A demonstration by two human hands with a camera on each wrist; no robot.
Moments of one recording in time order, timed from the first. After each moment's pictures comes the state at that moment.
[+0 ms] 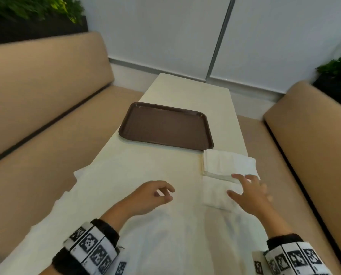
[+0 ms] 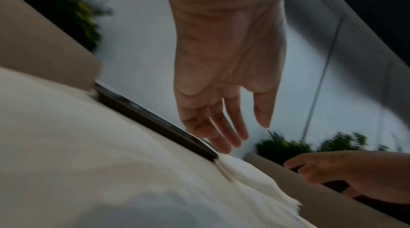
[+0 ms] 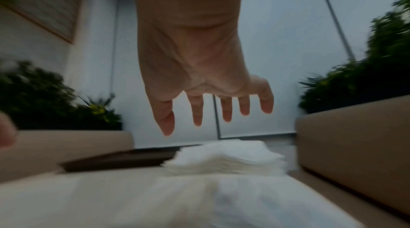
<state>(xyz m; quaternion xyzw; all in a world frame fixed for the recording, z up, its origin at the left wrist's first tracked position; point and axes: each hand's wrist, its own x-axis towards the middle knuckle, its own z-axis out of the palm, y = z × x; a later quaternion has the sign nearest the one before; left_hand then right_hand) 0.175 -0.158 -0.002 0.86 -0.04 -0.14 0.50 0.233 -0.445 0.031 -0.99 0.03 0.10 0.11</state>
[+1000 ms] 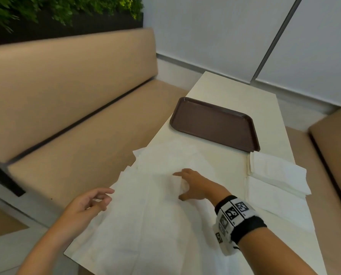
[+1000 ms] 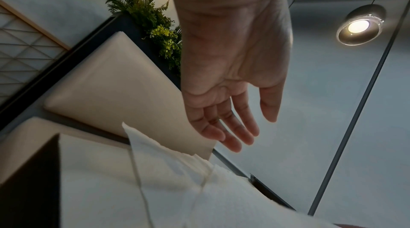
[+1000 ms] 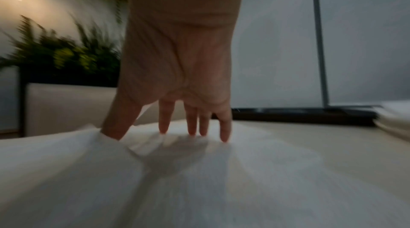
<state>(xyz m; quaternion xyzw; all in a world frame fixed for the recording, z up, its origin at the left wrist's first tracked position) -0.027 0.027 -0.031 0.75 0.24 0.04 0.62 0.205 -0.207 -0.020 -0.89 -0.35 0.29 0.05</state>
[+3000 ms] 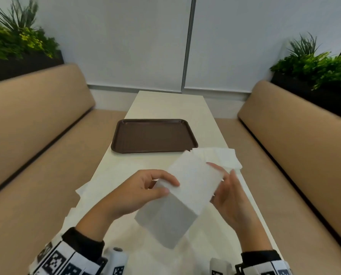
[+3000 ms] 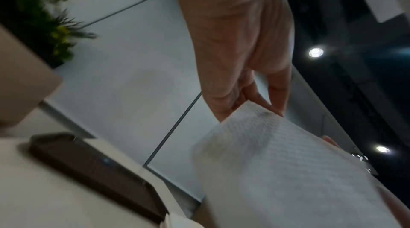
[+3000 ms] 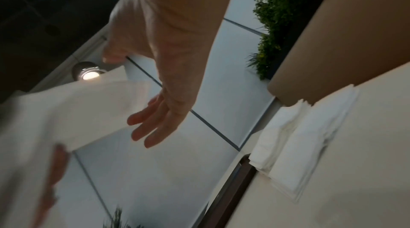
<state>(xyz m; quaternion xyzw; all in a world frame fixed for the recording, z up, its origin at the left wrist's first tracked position) 0.097 -0.139 0.104 0.73 -0.17 -0.14 0.64 0.112 -0.378 0.069 -0.56 -0.08 0.09 0.82</state>
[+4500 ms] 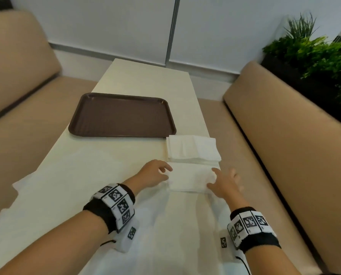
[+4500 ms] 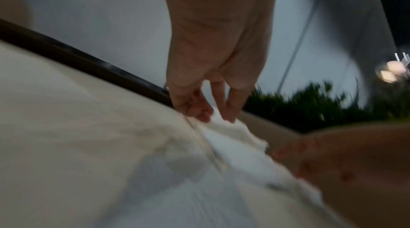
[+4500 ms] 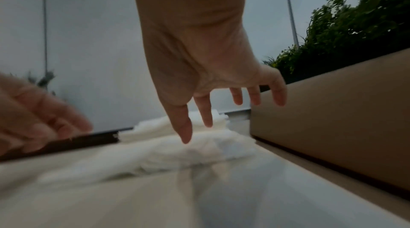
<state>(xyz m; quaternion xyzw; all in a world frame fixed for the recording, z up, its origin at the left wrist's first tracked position) 0.260 -0.254 -0.022 0.88 -0.08 -0.16 0.44 0.238 -0.486 -0.004 -0.97 0.18 0.17 0.09</state>
